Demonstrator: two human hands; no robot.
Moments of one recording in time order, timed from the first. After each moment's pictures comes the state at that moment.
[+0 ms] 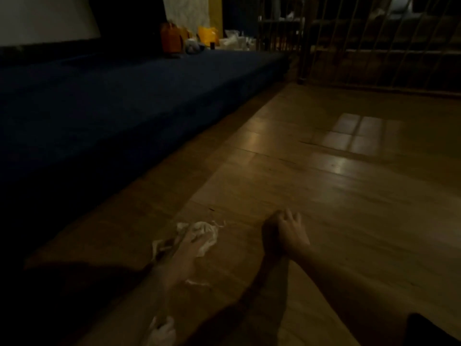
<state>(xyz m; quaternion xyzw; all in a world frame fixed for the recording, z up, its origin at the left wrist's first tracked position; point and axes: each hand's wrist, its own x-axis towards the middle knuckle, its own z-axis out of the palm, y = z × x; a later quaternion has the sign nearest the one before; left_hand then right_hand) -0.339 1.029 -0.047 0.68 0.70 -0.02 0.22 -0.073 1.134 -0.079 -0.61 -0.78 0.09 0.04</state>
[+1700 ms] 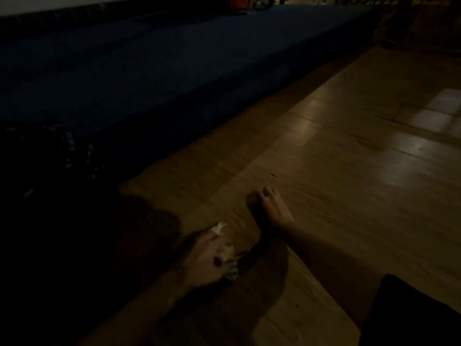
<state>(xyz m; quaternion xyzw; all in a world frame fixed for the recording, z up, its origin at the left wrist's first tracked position) -0.408 0.901 -0.101 0.67 0.71 0.15 0.15 -0.241 1.074 -0.081 -0.38 -0.92 0.07 0.09</state>
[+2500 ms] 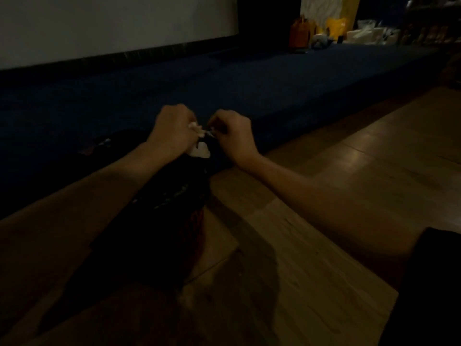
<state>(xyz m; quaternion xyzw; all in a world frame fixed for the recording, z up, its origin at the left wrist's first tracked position) -0.509 0.849 0.222 0.51 0.83 0.21 -0.11 -0.420 0.955 0.168 -0.15 -0.84 0.22 0.47</state>
